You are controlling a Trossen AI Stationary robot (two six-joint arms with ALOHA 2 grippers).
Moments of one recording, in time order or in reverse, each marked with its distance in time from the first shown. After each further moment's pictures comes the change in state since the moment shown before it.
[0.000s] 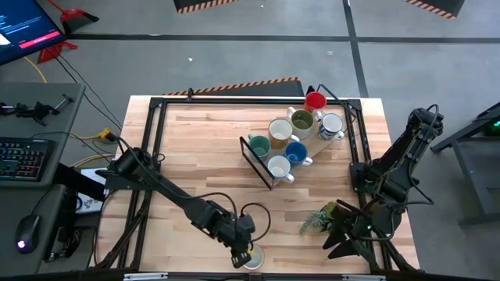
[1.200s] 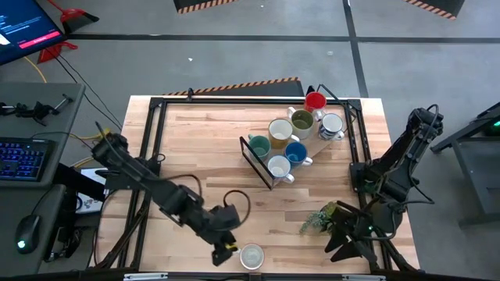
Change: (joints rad) left arm -0.038 -0.260 -0.002 -0.055 -0.045 -0.007; right arm 0.000 0.000 0.000 0.029 -0.042 -0.003
